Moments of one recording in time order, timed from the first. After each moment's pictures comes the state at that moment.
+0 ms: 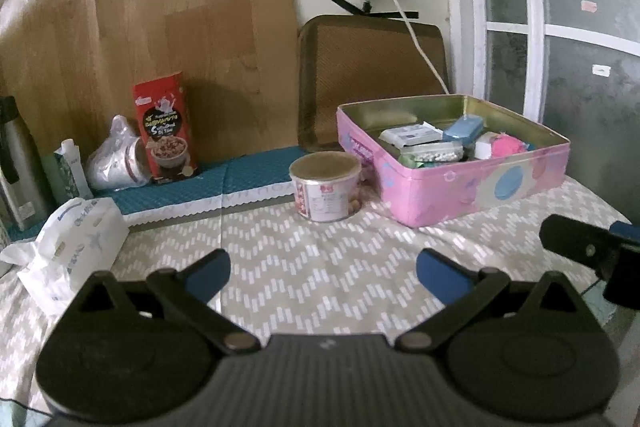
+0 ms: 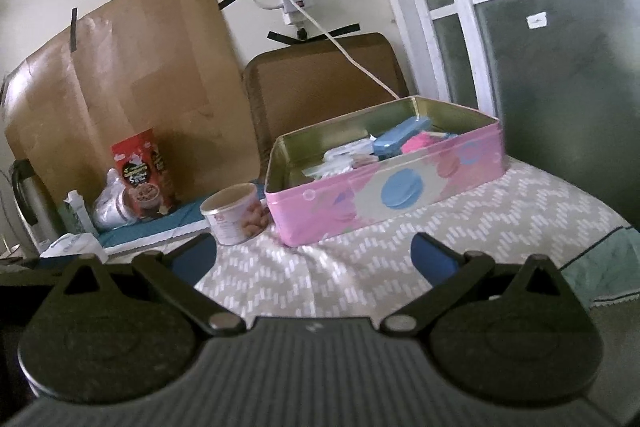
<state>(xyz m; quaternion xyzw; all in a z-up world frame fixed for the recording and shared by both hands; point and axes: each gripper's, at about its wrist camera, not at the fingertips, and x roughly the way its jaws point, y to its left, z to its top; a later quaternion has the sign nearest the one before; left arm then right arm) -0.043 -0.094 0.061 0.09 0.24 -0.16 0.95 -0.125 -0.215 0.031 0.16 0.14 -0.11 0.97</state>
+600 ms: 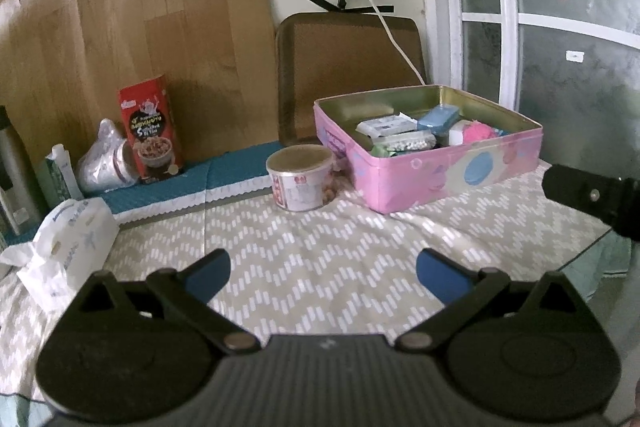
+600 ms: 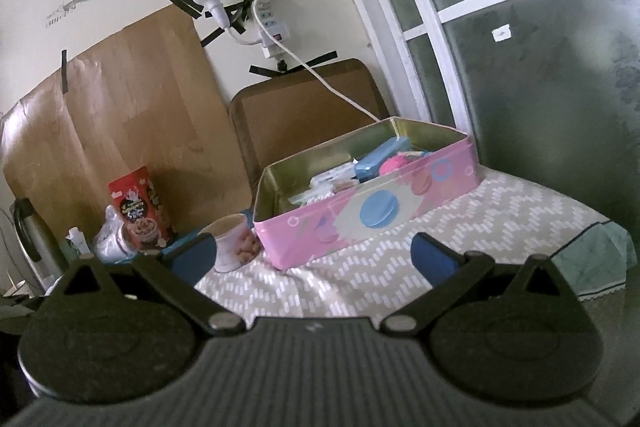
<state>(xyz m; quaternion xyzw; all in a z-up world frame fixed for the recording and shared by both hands) -0.064 -0.099 0.067 0.10 0.26 -0.18 0.94 -0.153 -0.224 0.040 0.20 0.10 -0.13 0.97</state>
